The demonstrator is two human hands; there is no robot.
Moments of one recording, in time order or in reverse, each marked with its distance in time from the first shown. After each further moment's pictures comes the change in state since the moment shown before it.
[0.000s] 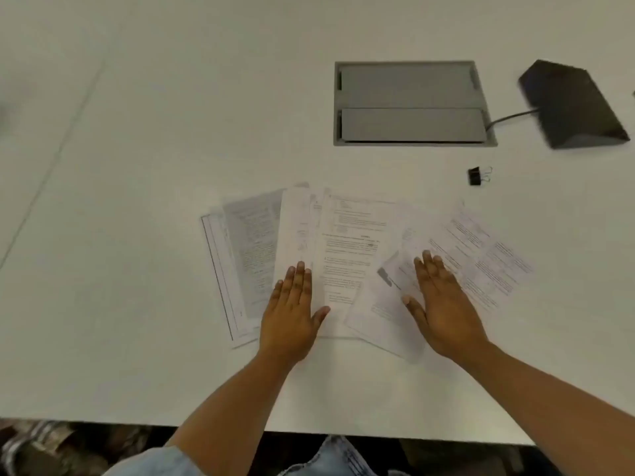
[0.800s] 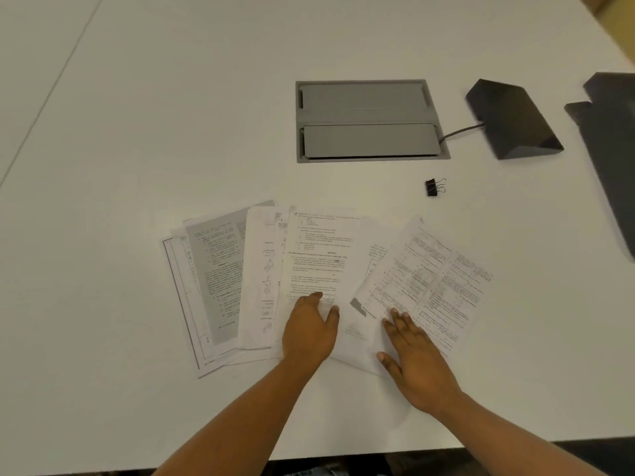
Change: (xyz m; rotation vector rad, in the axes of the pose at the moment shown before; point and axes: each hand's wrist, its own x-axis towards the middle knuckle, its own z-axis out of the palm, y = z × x) left_hand 0.024 0.097 -0.028 -0.703 -0.051 -0.331; right_hand -0.054 0.014 0.032 0.025 -0.223 0.083
